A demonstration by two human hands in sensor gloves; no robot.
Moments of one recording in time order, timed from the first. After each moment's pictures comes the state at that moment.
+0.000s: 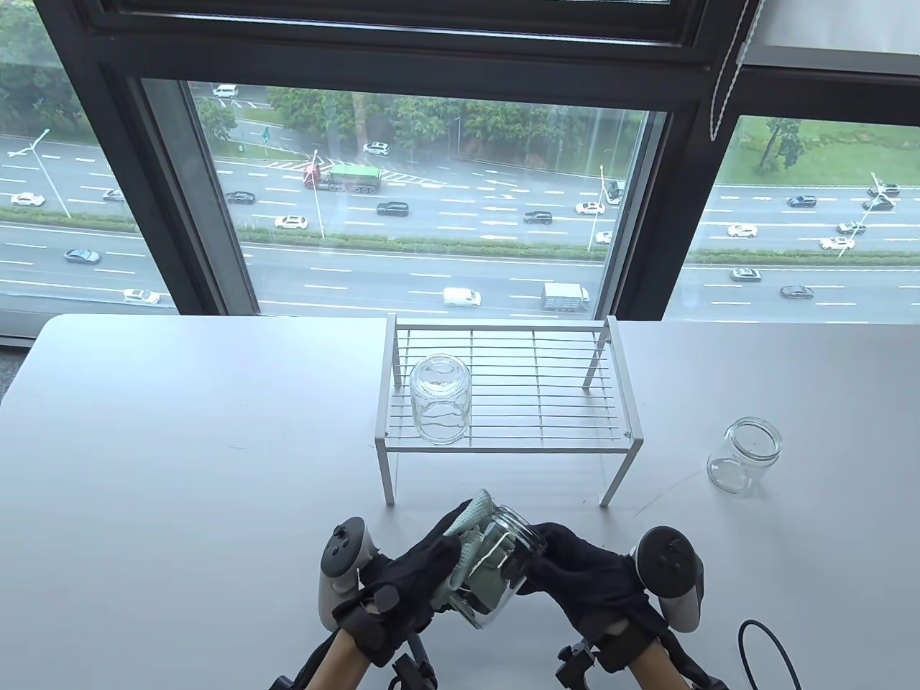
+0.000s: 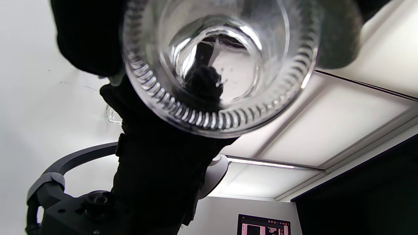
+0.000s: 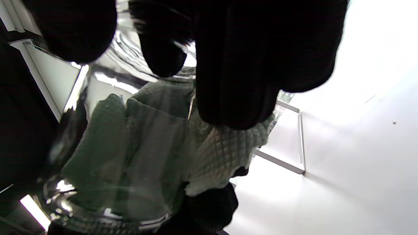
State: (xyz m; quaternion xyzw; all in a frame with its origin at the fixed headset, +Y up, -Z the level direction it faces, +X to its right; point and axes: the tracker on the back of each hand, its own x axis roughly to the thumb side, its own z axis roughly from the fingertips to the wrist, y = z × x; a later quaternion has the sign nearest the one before) left_hand -0.097 -0.734 -0.287 -0.21 -0.25 0.75 0.58; right_hand 0.168 -0.706 -0.291 0.22 0.03 0.79 0.57
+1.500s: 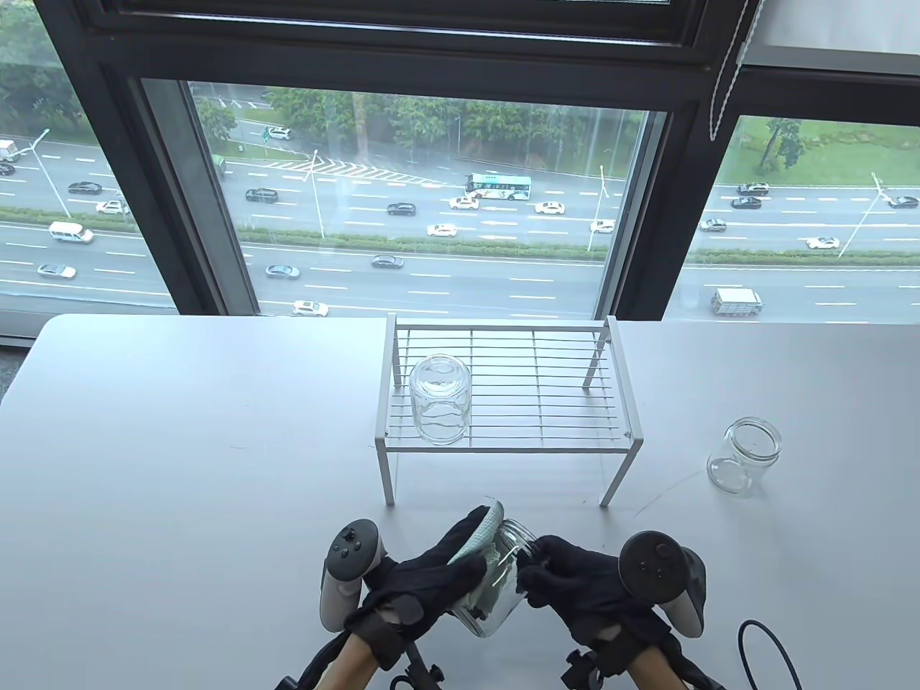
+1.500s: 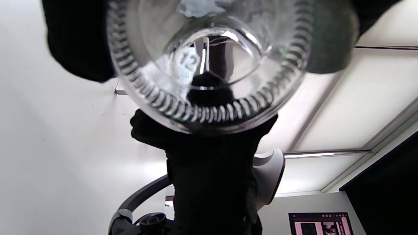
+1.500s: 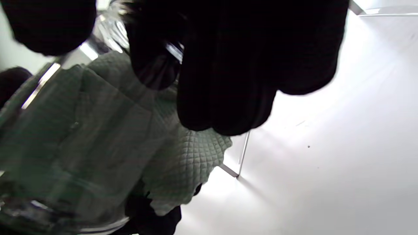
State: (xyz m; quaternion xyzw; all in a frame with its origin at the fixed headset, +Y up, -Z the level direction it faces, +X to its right) left_hand -0.092 -0.734 -0.286 -0.17 -0.25 0.65 0.70; right_hand 0.171 -0.706 -0.286 0.14 0.05 0.88 0.46
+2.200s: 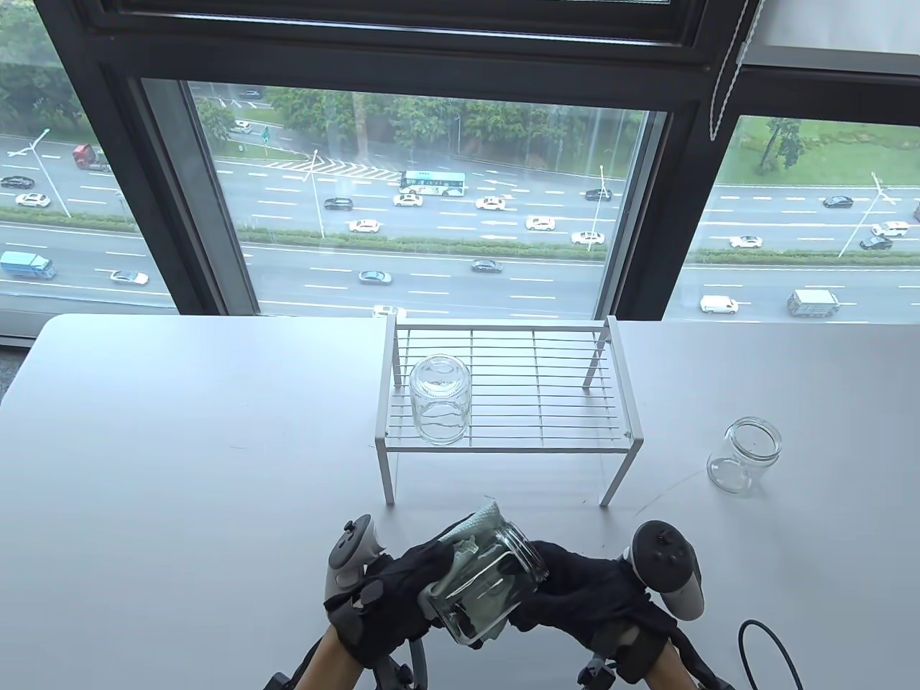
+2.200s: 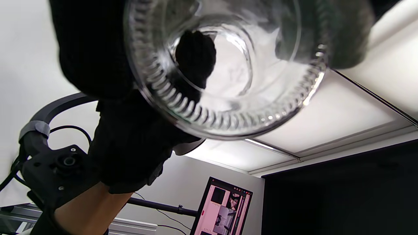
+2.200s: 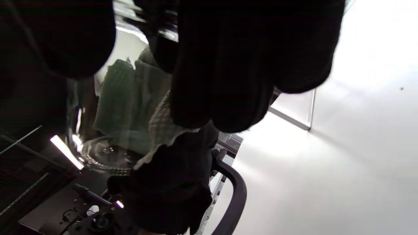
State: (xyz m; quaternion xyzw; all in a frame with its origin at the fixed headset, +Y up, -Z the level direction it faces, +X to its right) left_hand -0.093 -0.735 -0.285 -0.30 -0.28 0.78 0.47; right_hand 0.161 -0.693 -0.281 0.31 0.08 0.80 0.50
